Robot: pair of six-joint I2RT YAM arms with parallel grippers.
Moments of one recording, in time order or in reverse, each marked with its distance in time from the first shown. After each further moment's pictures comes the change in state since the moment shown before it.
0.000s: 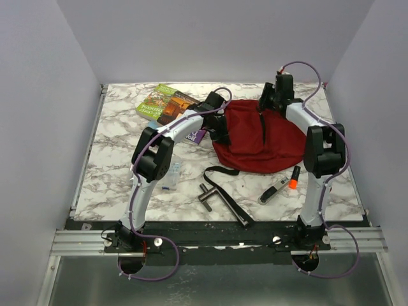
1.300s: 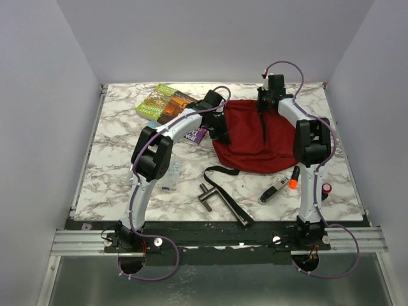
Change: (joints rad) left arm 0.018 0.006 0.020 -0.011 0.050 0.008; right arm 0.013 0.283 0.321 -0.135 -0.115 -0.268
